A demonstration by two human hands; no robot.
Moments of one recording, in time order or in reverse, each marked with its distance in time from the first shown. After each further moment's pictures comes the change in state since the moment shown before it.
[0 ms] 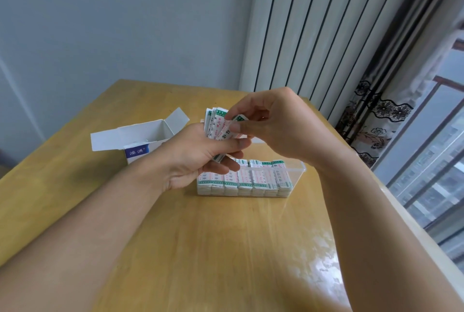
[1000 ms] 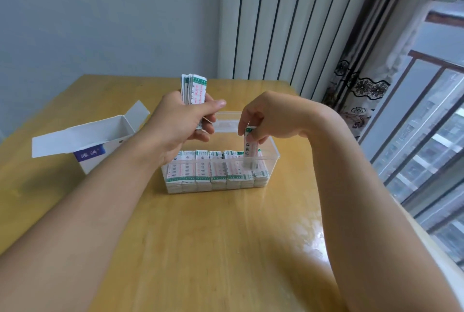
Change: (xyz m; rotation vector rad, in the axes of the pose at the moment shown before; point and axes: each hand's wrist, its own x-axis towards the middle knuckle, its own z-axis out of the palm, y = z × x) left_hand 0.055 0.000 0.018 0.101 0.230 0.174; right_hand 0.013 0.063 -0.034 -0.311 -0.370 0.303
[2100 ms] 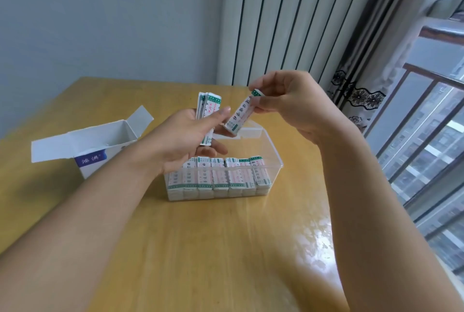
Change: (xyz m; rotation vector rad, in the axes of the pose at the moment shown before) left_hand -0.003 -0.002 -0.002 -0.026 -0.207 -0.158; right_hand -0.003 0.003 -0.006 0.754 0.452 -0.084
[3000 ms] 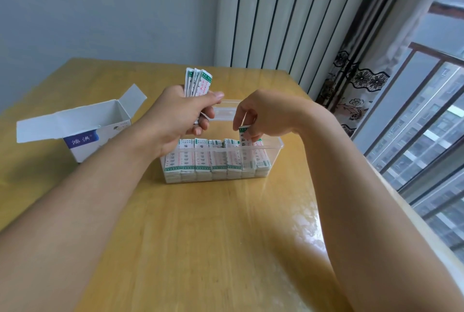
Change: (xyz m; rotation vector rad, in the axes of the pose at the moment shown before) left_hand 0.013 -0.014 -0.003 0.050 0.194 0.085; right_hand 0.006 0.021 0.026 -0.789 -0.478 0.148
